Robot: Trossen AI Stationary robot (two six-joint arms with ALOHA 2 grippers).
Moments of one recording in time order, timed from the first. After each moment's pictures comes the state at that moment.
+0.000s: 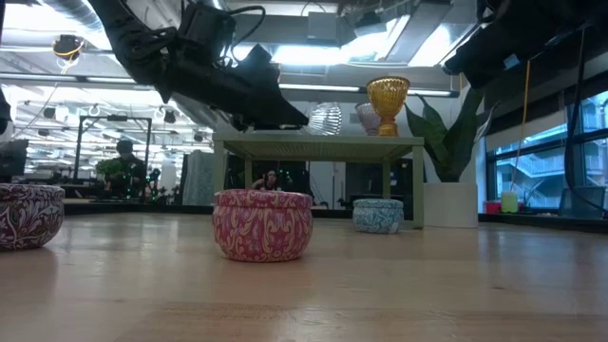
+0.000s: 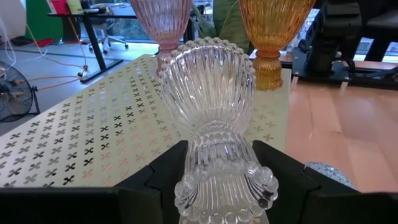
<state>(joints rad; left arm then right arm) 0.27 1.55 0.65 0.68 -0.09 0.01 0.20 0.80 0.53 -0.18 0.09 0.13</state>
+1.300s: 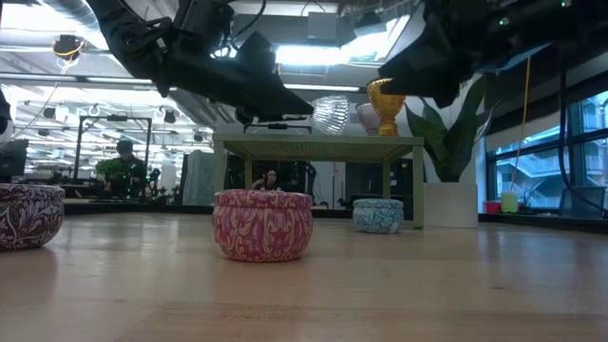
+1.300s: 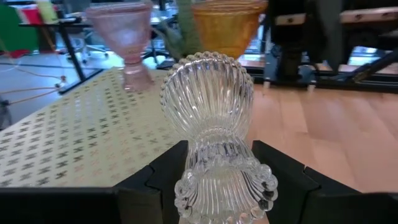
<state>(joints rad) 0.21 1.53 0.65 0.68 -0.05 0.02 0.20 1.20 0.53 0.32 0.37 0.26</state>
